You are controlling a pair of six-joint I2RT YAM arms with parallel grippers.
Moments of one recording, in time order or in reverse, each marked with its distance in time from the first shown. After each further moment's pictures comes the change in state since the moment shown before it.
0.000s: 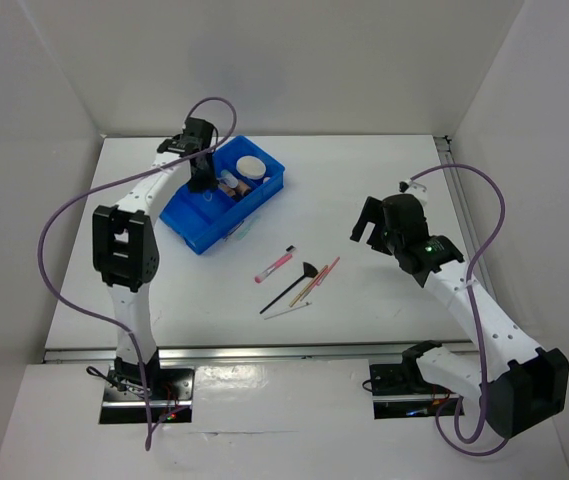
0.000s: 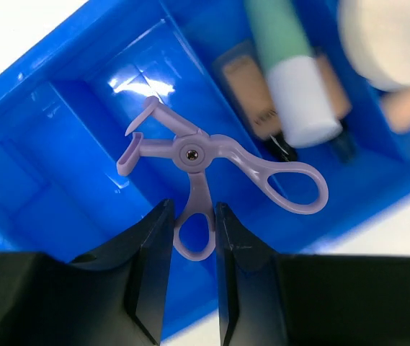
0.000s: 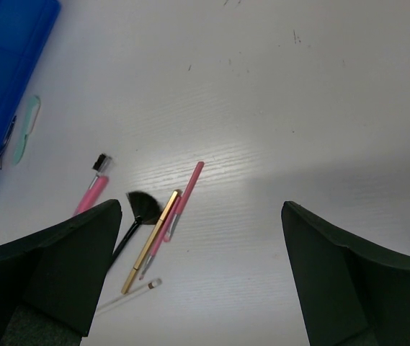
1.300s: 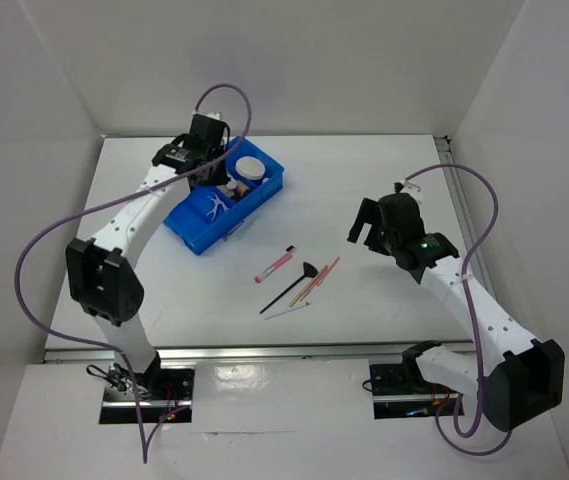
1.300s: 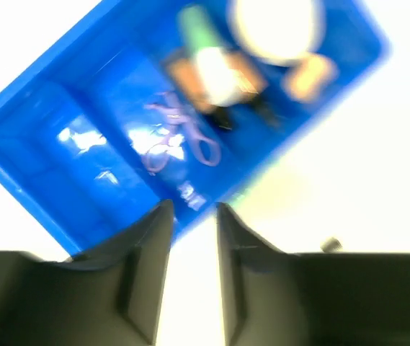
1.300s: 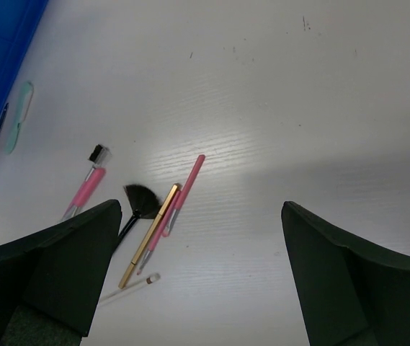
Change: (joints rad) left arm -0.110 -0.208 -0.085 0.024 -0.087 0.008; right arm 0.000 0.040 0.000 0.005 -0.030 -0.006
